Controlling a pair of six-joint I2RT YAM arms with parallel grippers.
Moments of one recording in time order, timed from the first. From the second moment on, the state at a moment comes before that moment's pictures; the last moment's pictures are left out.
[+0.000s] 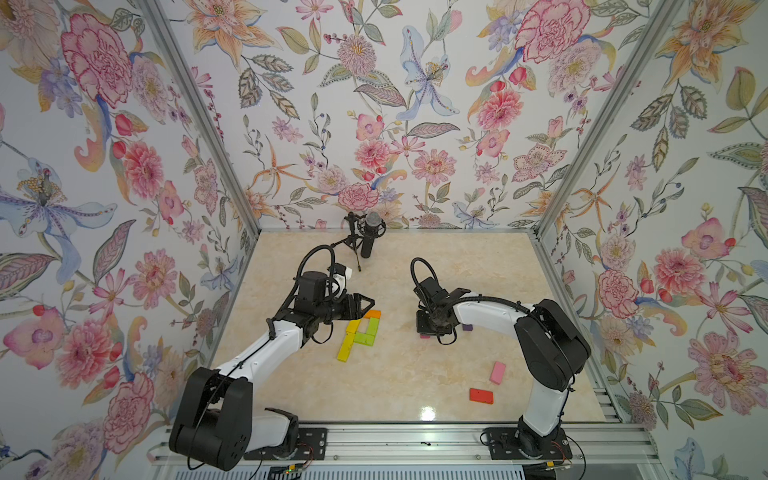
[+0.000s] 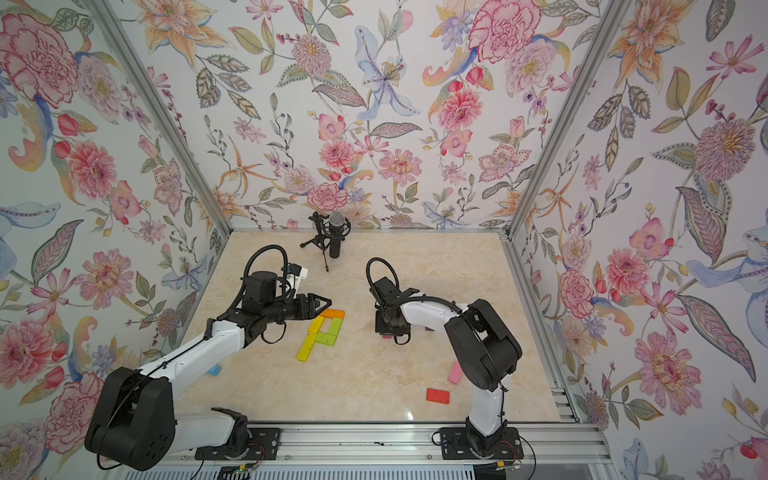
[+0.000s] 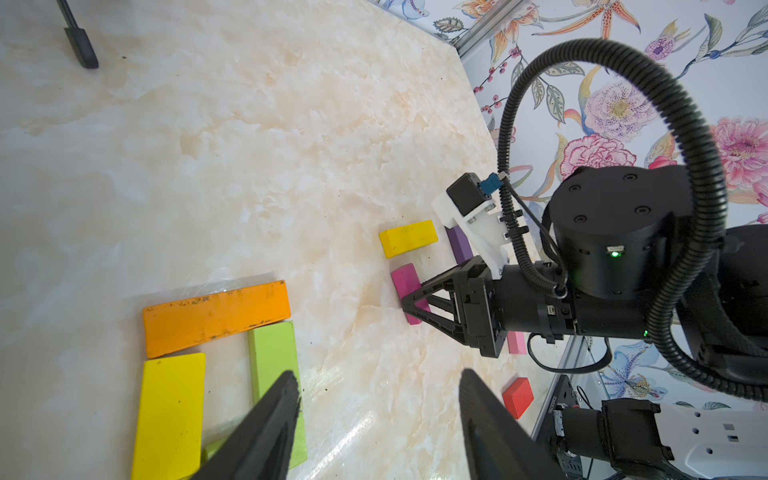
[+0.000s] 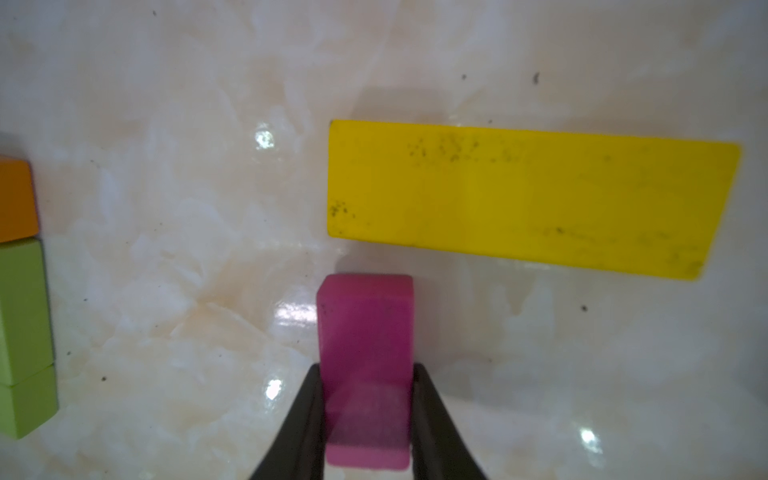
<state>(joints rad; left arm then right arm) -0.29 1.32 0.74 -0.06 0.60 -0.42 0.69 1.86 1.16 -0.58 0.01 0.65</state>
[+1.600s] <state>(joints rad) -0.40 1.35 0.76 -0.07 0.59 -0.43 0.68 1.57 0.98 -0.56 0.03 0.67</state>
